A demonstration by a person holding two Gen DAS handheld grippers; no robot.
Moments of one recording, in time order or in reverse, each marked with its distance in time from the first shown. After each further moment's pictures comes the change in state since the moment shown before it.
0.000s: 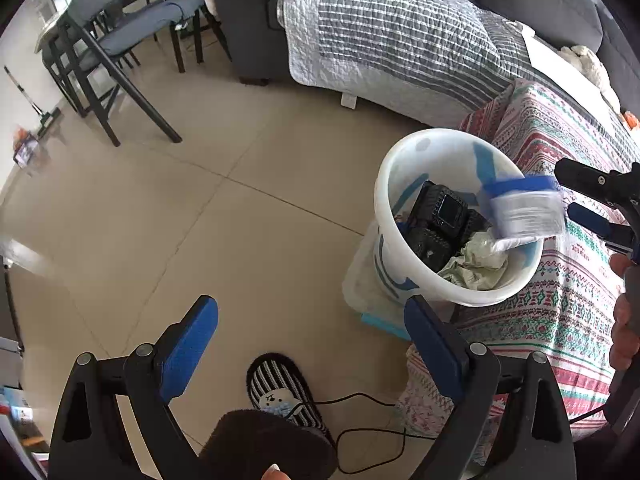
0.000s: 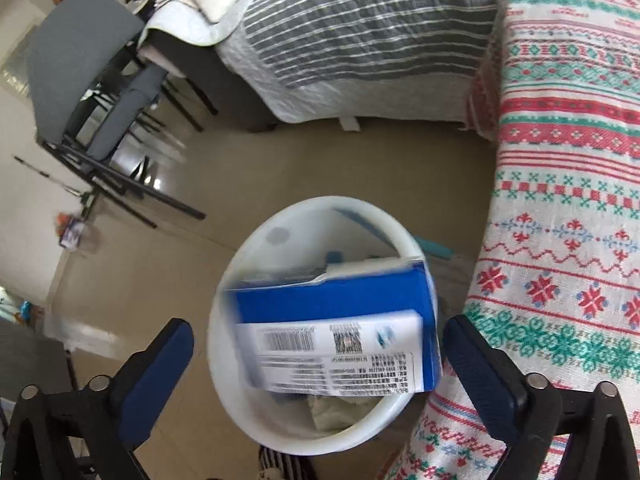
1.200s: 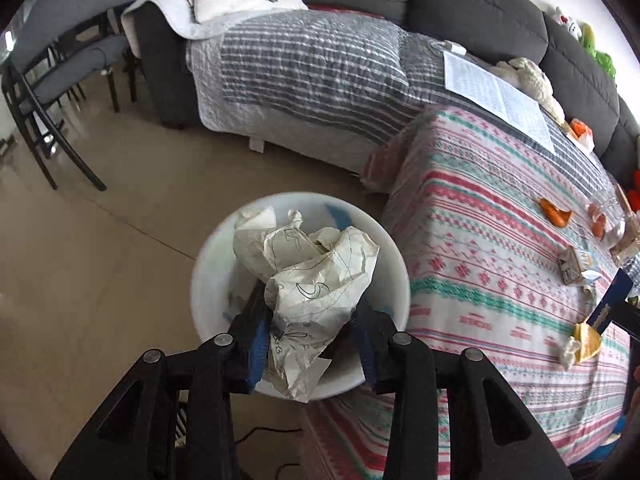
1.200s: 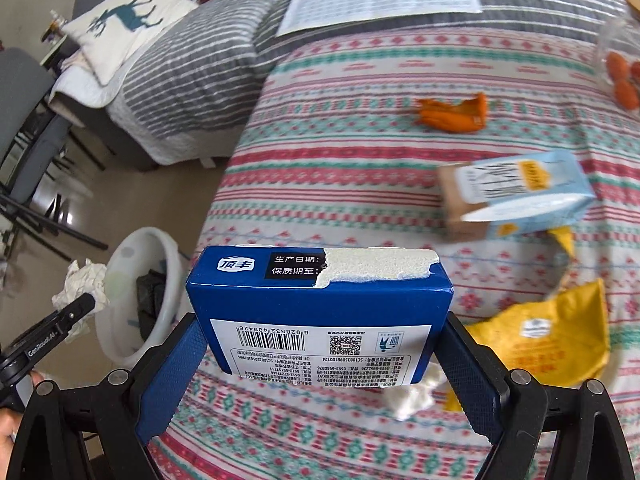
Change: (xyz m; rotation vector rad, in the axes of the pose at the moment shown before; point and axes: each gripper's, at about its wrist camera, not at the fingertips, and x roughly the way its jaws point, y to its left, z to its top) left arm -0.011 -0.118 0.045 0.047 -0.129 -0.191; right arm -0.175 -0.121 -0.023 0.094 -0.052 -0.277
